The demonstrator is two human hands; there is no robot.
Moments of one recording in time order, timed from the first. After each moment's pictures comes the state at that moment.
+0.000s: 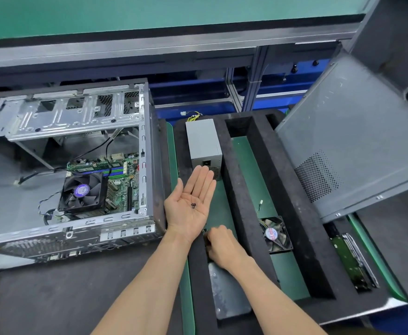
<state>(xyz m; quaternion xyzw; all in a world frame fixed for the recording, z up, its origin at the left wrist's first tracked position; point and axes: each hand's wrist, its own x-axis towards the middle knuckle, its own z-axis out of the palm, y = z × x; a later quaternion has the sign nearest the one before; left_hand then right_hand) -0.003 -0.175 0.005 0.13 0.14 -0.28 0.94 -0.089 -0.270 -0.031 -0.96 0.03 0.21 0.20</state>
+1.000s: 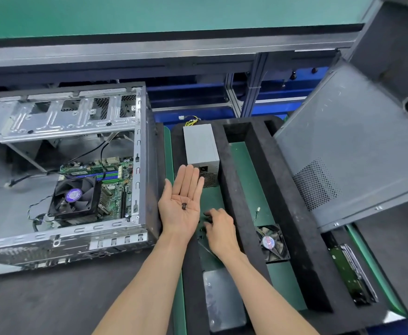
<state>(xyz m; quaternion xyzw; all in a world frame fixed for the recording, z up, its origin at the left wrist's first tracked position) 0.012 -0.184 0.006 0.15 0.15 -0.18 0.96 -0.052 -0.280 -0.032 -0.93 0.17 0.07 0.33</state>
